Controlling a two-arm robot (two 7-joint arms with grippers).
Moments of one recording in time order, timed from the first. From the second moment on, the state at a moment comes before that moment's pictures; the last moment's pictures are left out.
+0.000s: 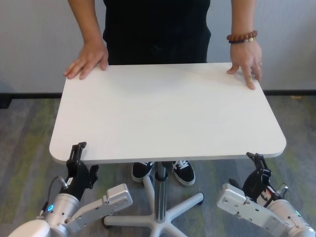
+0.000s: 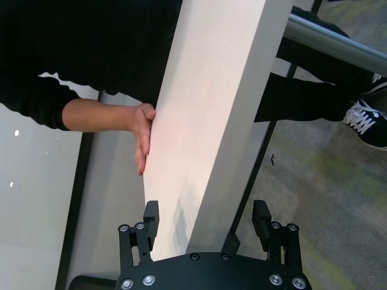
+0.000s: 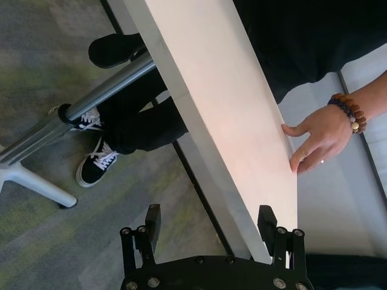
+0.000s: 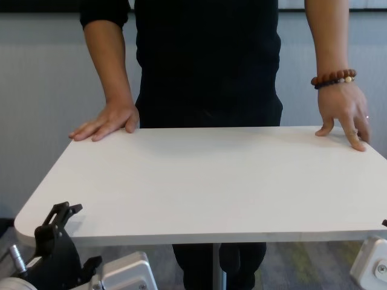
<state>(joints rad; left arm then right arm) -0.11 0.33 0.51 -1.28 0.83 0.11 0.27 0.00 0.52 -0.50 -1.51 -0.54 0.18 -0.09</state>
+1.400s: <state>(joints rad) -0.16 0.26 0.45 -1.19 0.86 0.06 0.25 -0.02 0.48 -0.45 -1.49 -0.58 0.14 -0.07</state>
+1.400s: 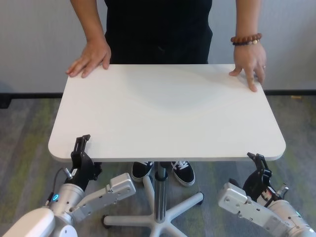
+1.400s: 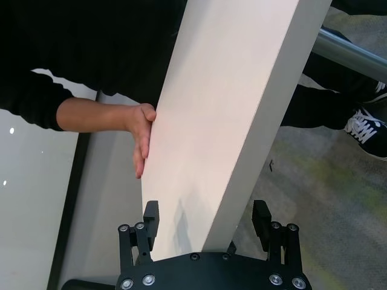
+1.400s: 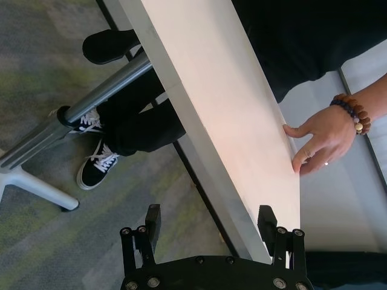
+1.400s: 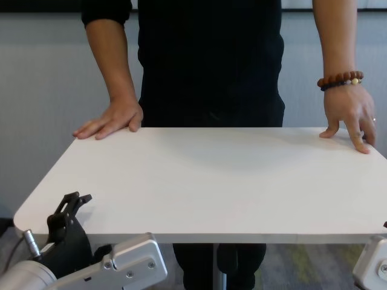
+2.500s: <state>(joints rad) -0.16 0.26 0.45 -1.19 0.87 0.05 0.25 -0.02 0.42 -0.41 -1.42 -0.60 0.04 -0.11</state>
